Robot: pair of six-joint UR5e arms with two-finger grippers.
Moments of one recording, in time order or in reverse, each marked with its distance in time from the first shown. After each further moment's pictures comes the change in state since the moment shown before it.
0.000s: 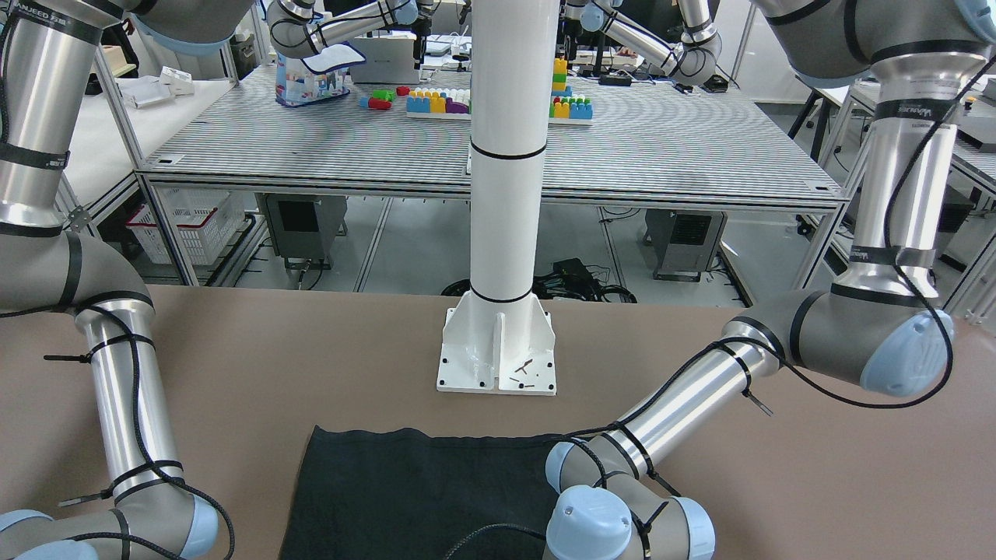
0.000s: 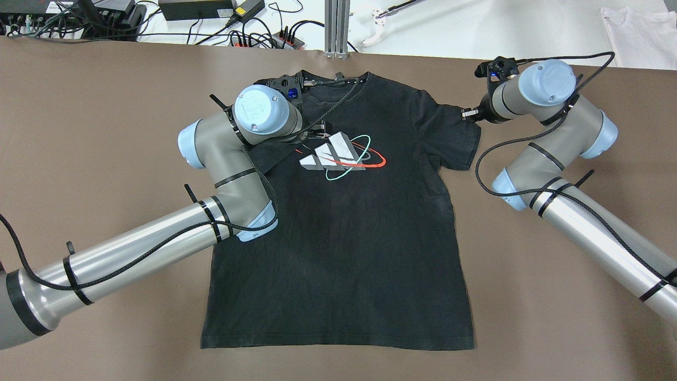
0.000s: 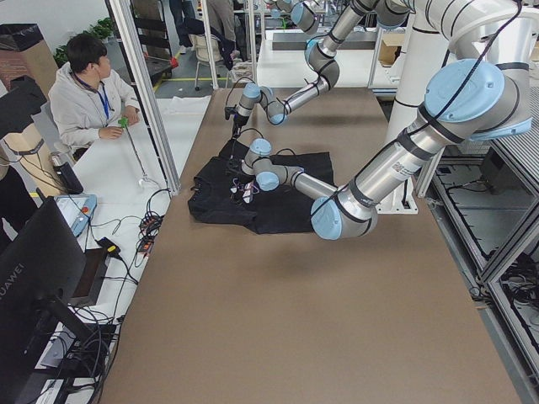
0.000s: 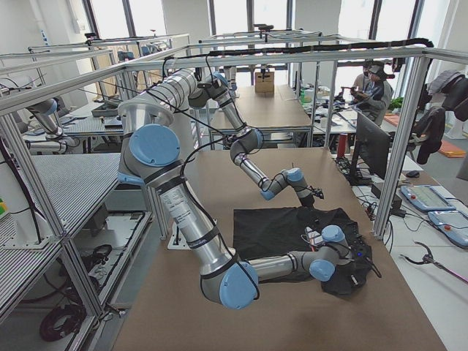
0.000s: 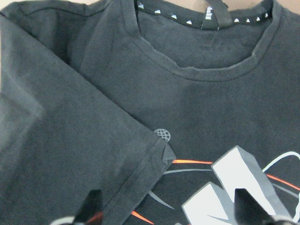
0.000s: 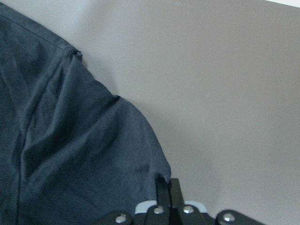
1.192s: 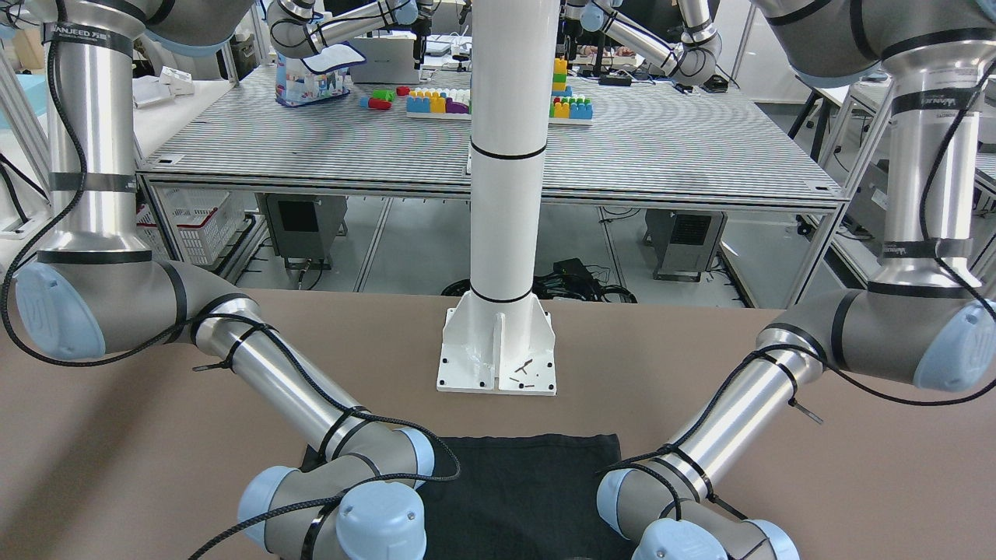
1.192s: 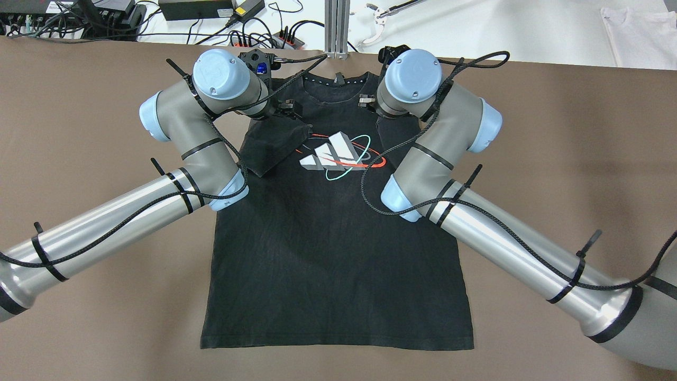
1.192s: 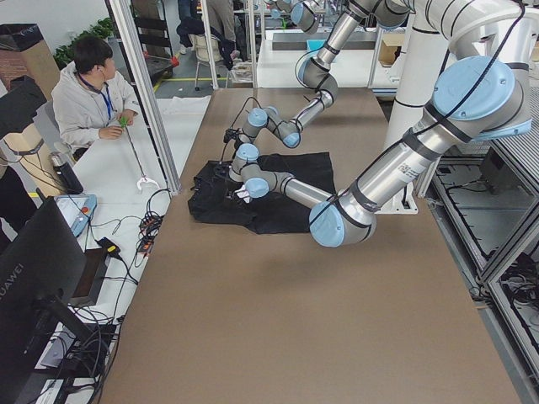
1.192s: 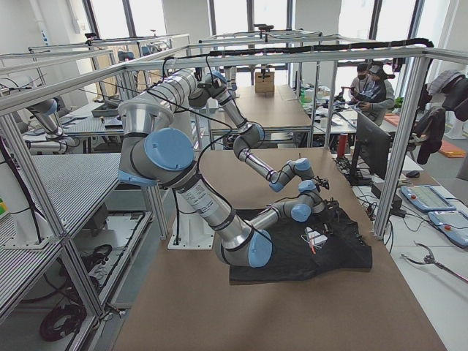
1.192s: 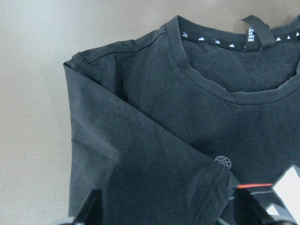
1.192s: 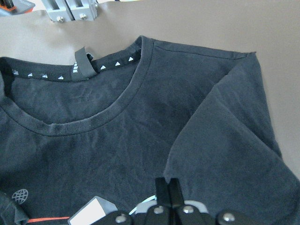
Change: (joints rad) left arm -0.088 0.041 -0.004 0.001 -0.089 0.141; right arm -0.234 0.315 -0.086 -0.239 -0.290 0.443
